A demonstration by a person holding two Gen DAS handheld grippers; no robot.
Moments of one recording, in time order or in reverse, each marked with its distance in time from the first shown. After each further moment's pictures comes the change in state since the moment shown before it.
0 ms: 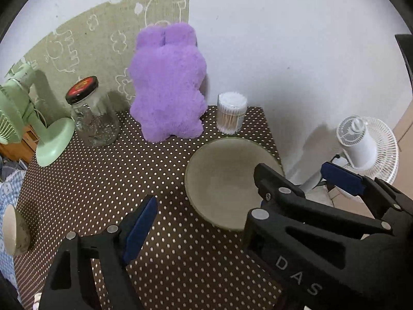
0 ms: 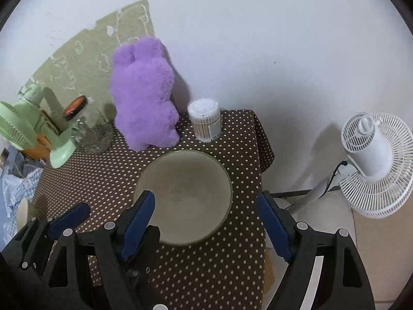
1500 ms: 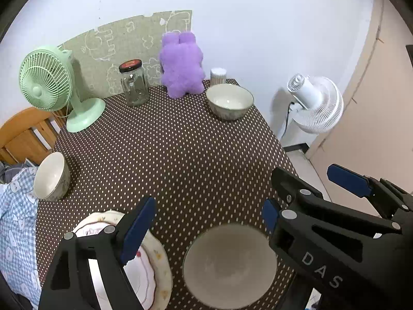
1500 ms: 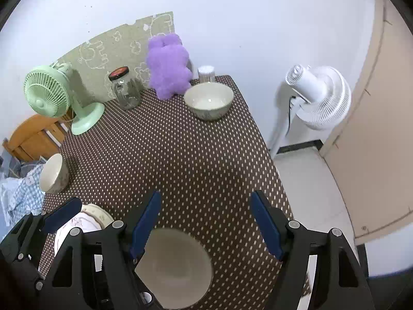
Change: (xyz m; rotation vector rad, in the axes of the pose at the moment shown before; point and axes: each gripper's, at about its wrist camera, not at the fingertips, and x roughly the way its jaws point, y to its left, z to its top) left arm -0.191 0.094 -0.174 0.137 -0.018 -0.135; right arm -0.194 0.114 -0.191 0.125 -0.021 -0.153
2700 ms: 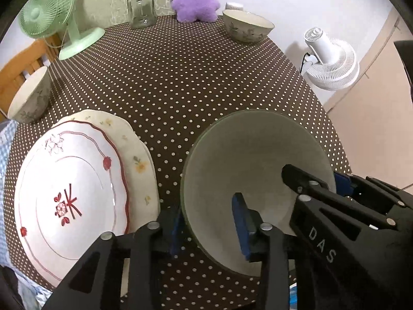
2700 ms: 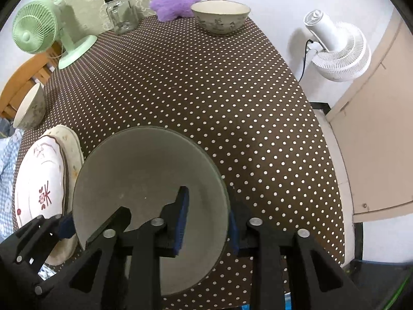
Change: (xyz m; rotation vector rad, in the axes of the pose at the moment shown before) left arm 0.068 0.025 -0.107 -0.060 0.226 -0.027; right arm 0.082 0.017 -0.106 -0.046 0.257 -0.020
